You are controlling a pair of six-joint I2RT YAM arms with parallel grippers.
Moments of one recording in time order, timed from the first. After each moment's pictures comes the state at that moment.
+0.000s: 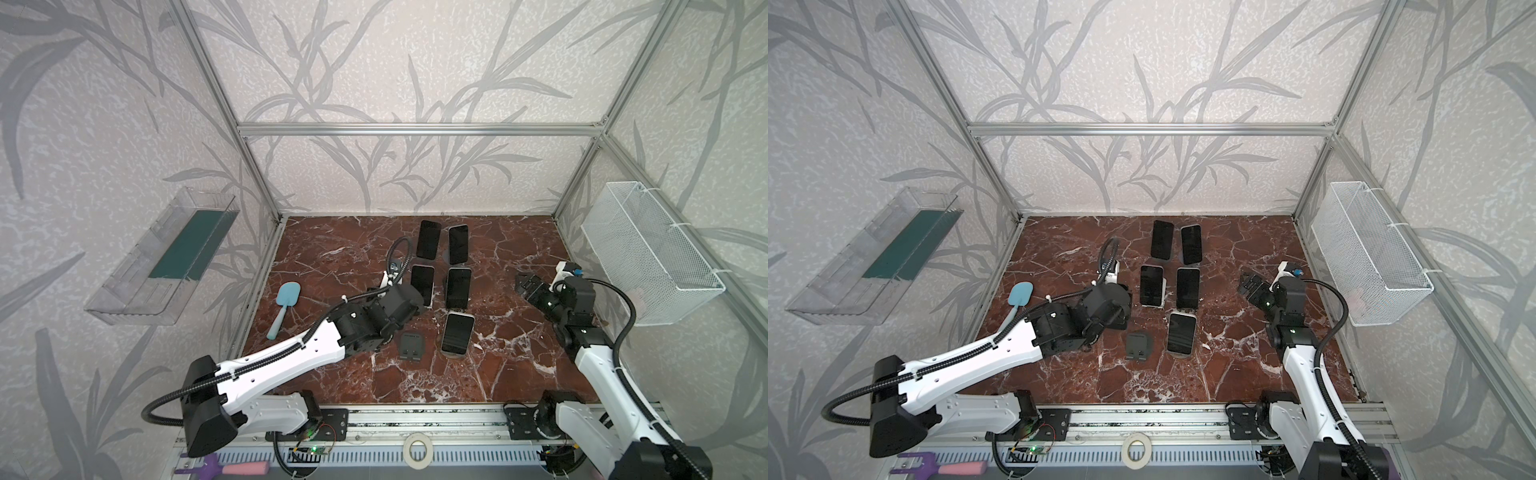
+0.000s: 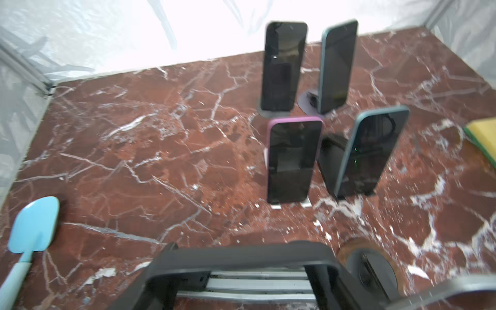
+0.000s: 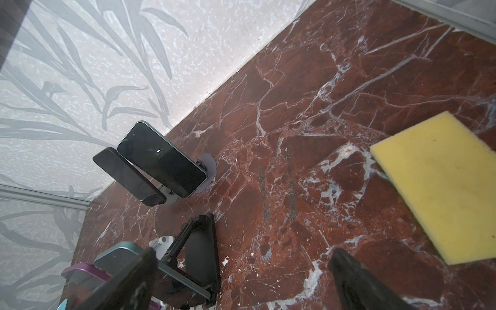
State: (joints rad) left arm -0.95 1.22 1.08 -0.64 -0.65 -0.54; right arm -0.08 0.90 0.51 -0.09 -0.19 0.62
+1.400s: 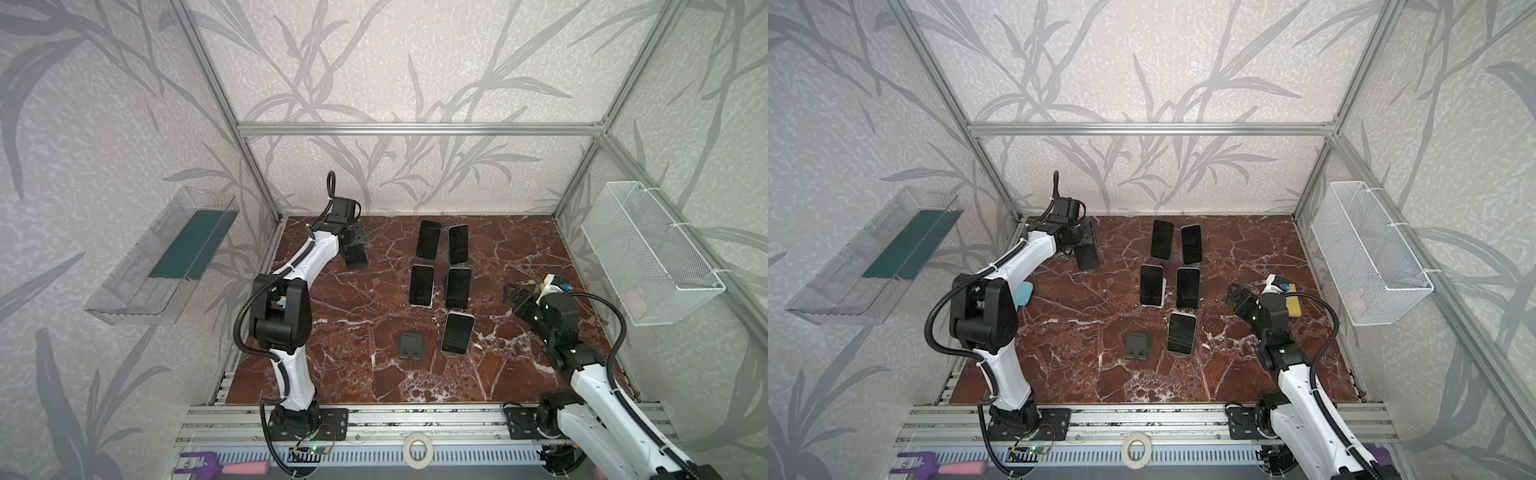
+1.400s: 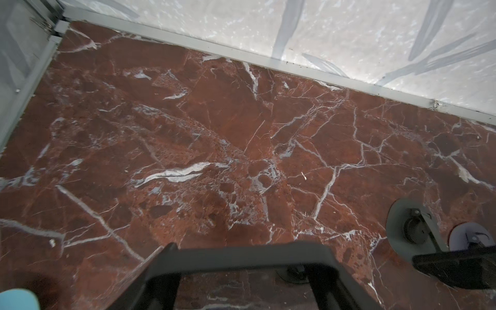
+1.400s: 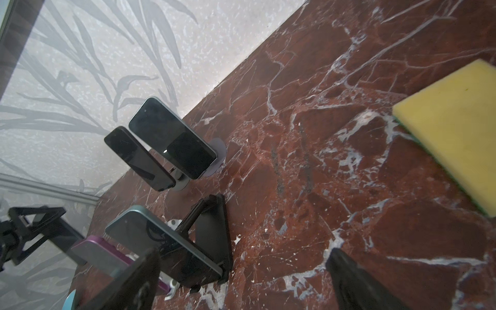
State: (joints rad) left arm -0.18 1.94 1.61 -0.52 -0.13 -0.35; right arm 0.18 0.77 0.37 -0.04 0.02 0.73
